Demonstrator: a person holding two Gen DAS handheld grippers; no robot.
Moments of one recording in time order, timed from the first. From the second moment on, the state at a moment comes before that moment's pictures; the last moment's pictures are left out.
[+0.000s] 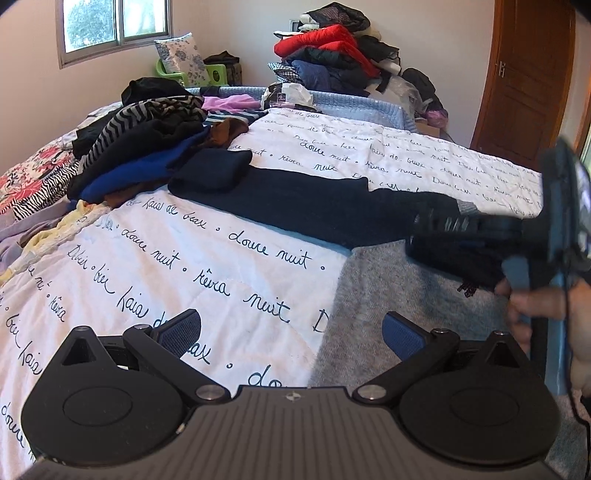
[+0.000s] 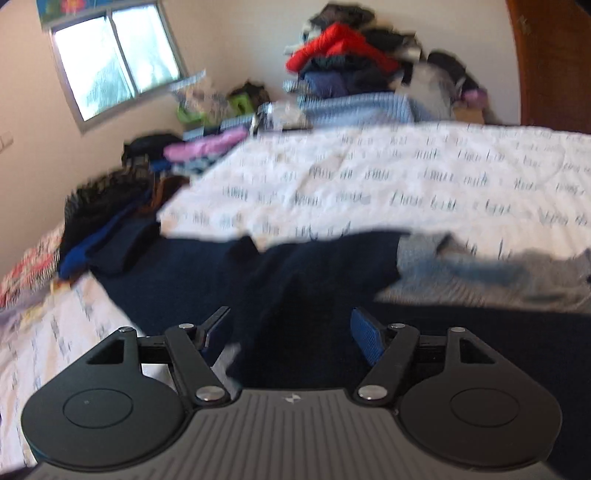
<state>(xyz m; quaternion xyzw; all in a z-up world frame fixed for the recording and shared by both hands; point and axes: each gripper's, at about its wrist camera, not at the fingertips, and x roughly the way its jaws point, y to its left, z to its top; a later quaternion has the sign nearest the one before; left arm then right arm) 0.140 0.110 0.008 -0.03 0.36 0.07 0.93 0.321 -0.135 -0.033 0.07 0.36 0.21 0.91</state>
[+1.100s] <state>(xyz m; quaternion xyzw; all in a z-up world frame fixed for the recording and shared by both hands) 0.332 0.212 -0.064 0.37 0.26 0.12 0.88 0.196 -0.219 -0.020 0.14 0.28 0.21 0.93</state>
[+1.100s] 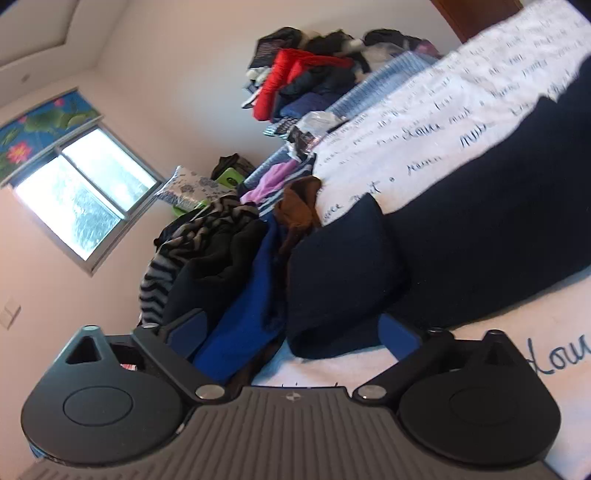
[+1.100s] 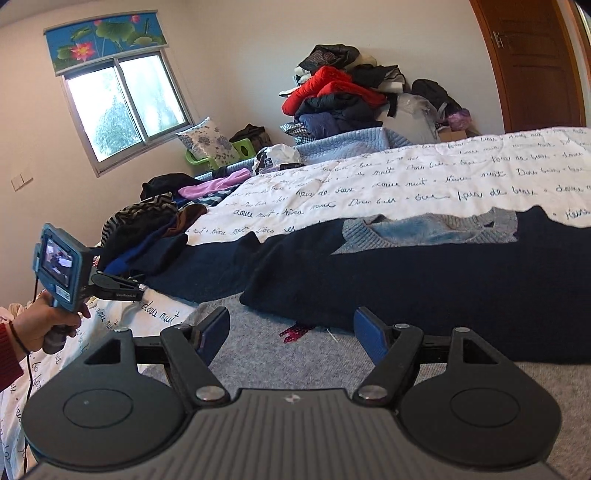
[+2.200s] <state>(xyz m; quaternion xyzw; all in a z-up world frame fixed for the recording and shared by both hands) 0.366 0.190 -0.025 0.20 0.23 0.04 0.95 0.199 -0.233 -0.028 0.16 0.28 0.19 0.93</state>
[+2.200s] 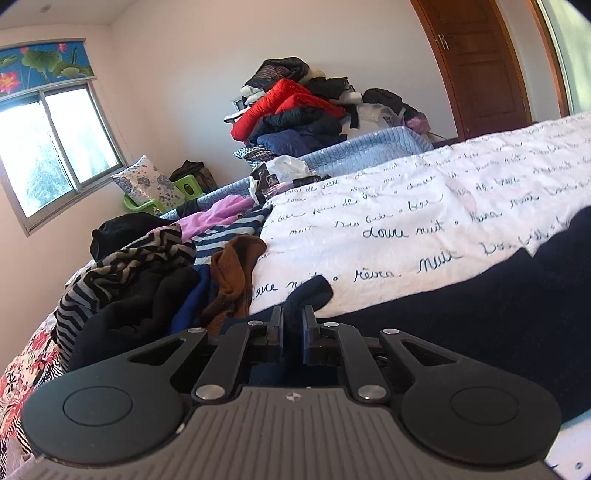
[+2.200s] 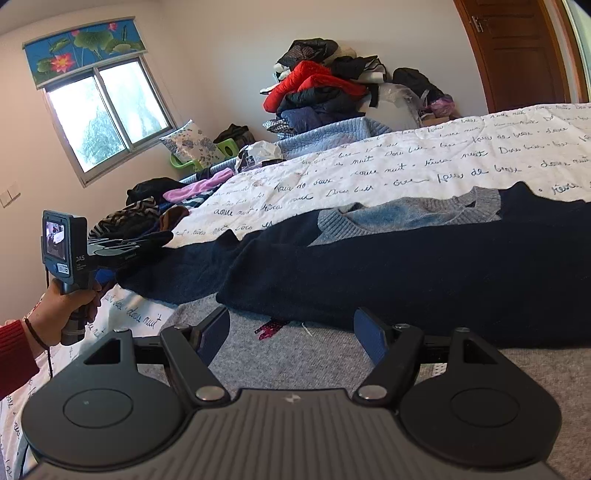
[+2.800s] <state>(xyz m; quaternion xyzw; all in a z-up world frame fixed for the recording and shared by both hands) 0.309 0.095 0.066 0.09 0.19 -0.06 0.98 0.161 -0.295 -0.006 0.18 0.25 0.15 0.94</state>
